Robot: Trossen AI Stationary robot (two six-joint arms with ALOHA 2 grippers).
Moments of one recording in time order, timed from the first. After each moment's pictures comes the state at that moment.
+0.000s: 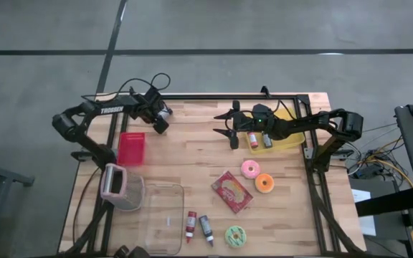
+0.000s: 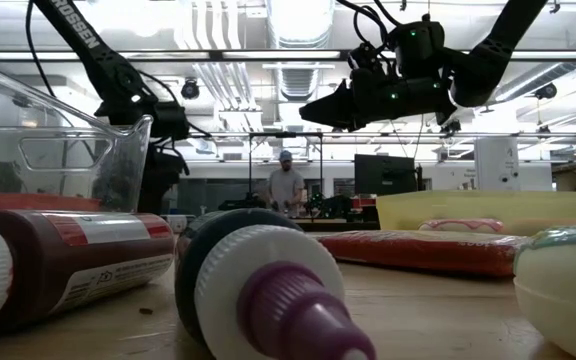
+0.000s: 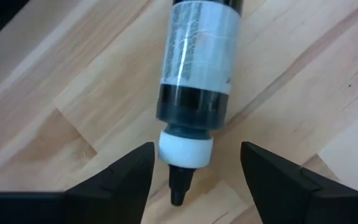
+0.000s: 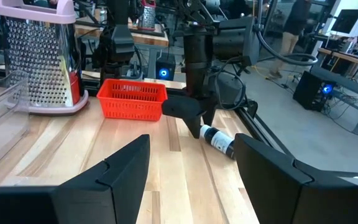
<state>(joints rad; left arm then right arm) 0.86 1.55 0.77 -0.51 -0.04 0.03 -0.36 1.62 0.68 0.84 -0.26 -0.16</state>
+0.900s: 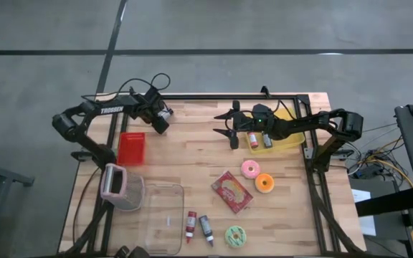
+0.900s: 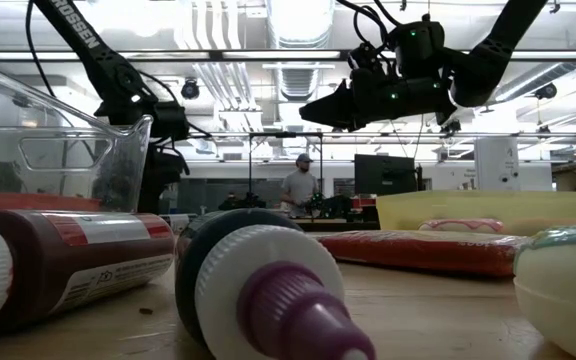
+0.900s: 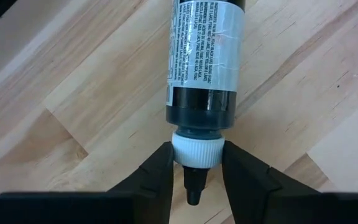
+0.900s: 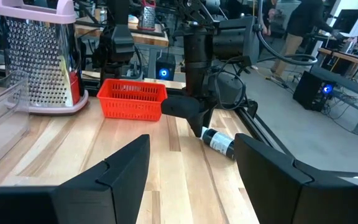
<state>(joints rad) 0.86 1.55 0.77 -0.51 -0.01 0.03 -0.36 1.62 0.68 0.84 -0.26 -0.16</state>
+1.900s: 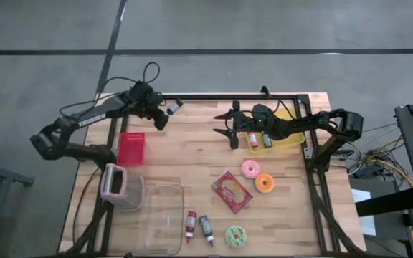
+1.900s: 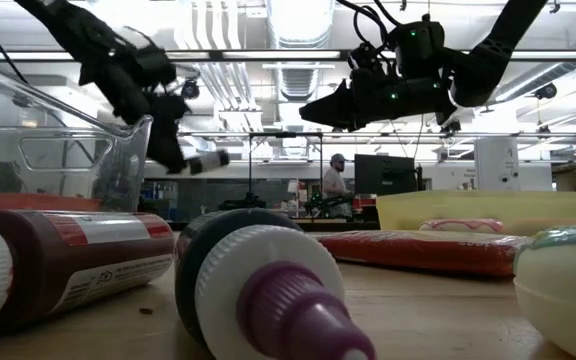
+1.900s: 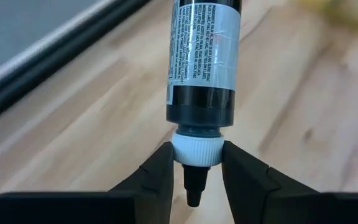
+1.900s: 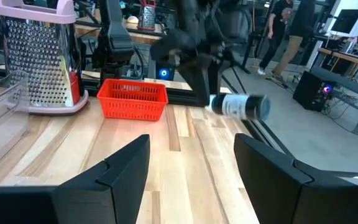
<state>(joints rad) 0.80 1.23 0.77 -0.43 0.26 0.00 -0.36 1.62 0.68 0.84 -0.26 -0.16</state>
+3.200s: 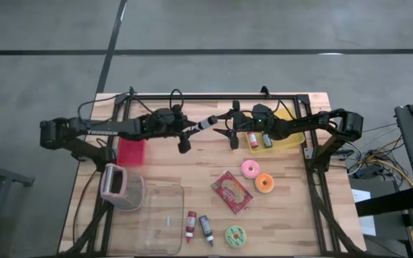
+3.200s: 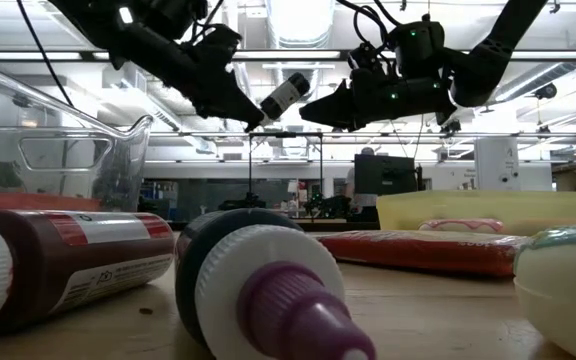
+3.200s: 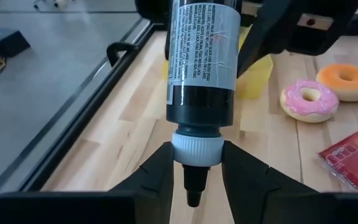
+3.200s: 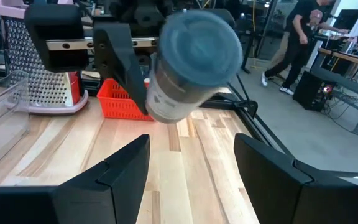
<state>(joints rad) 0.25 1.34 0.76 0.11 -0.05 0.11 -0.36 1.62 0.68 0.84 -0.26 -0.16</state>
